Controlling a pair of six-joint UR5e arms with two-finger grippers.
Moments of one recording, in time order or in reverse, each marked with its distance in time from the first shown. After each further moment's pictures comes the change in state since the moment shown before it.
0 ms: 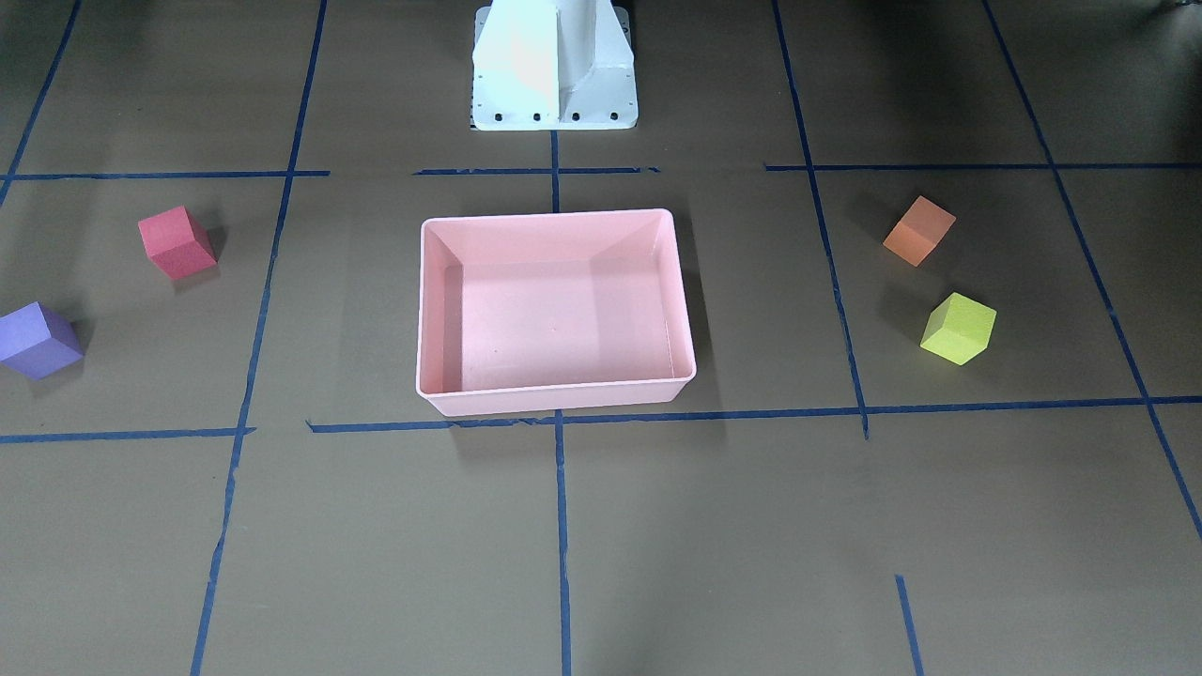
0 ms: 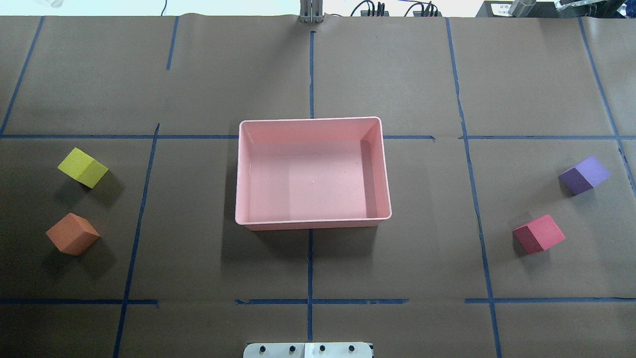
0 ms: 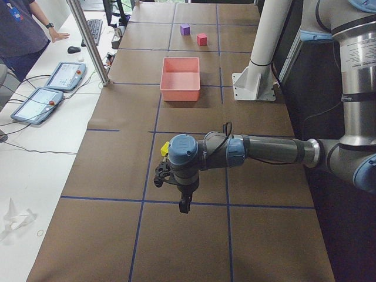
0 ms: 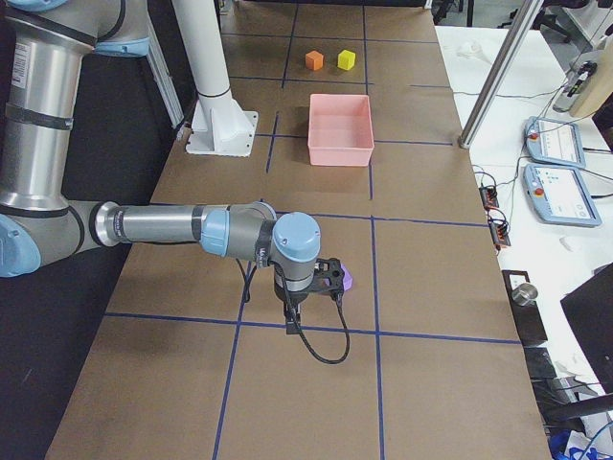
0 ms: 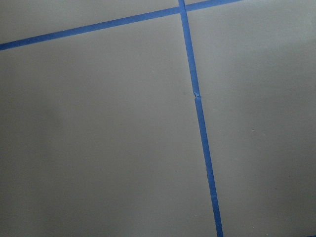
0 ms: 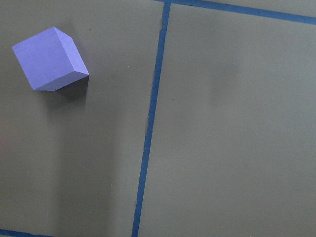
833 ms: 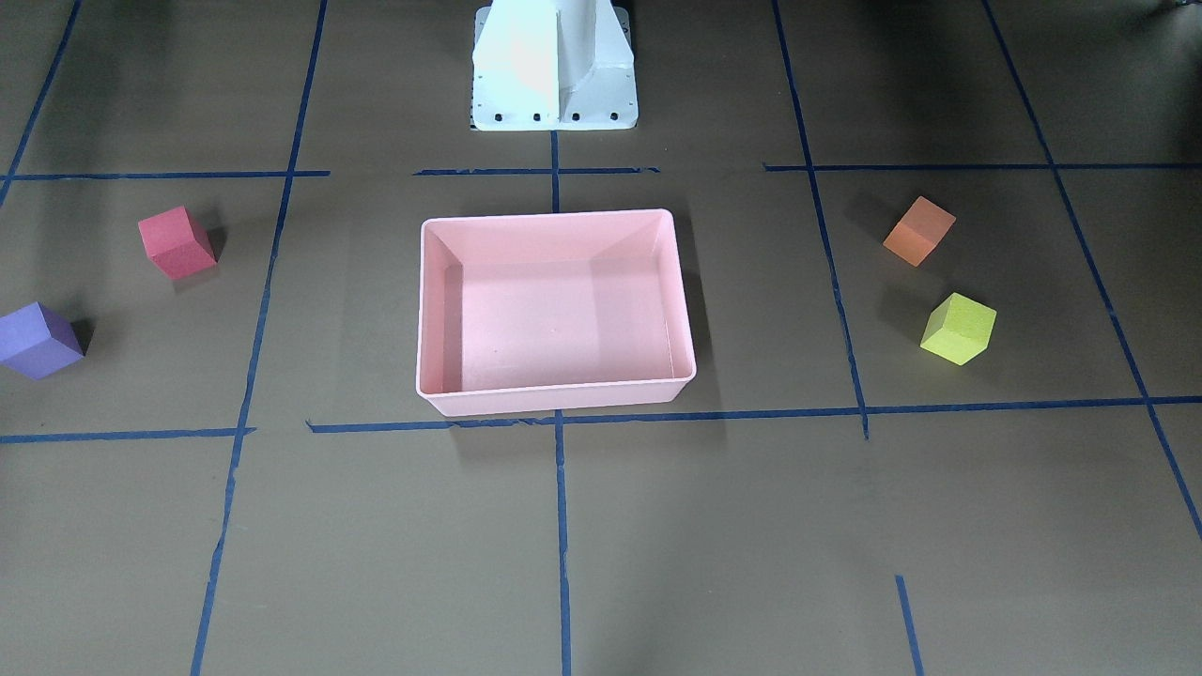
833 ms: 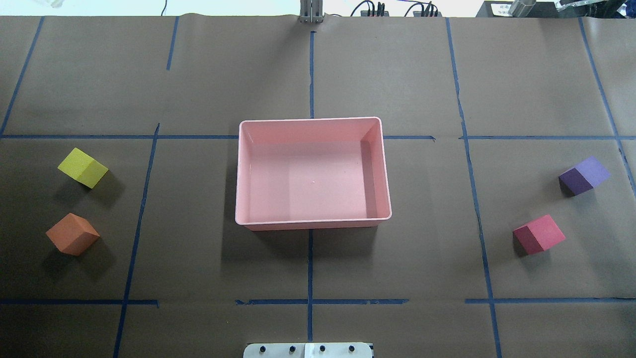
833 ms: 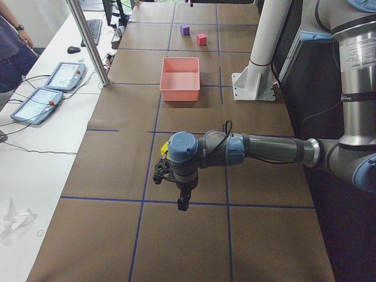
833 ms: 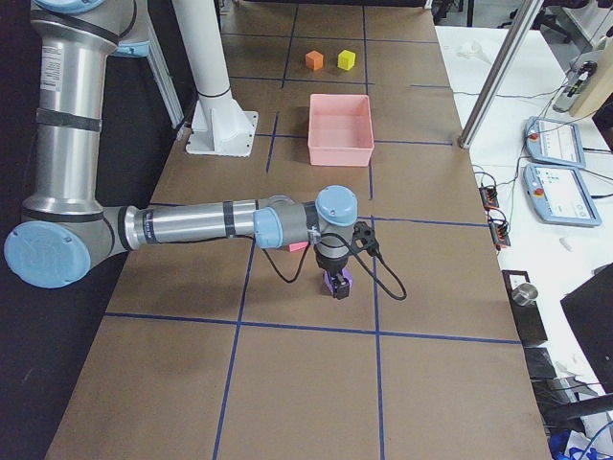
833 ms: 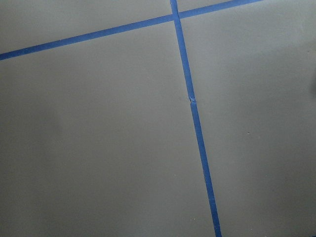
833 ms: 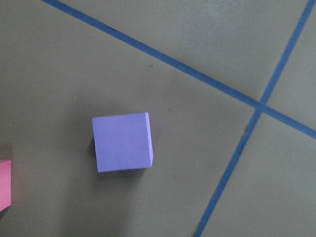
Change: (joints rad) left arm 0.002 -0.001 -0.008 -0.007 -0.027 0.007; right arm -0.285 0.153 -0.131 0.349 -0.009 0.111
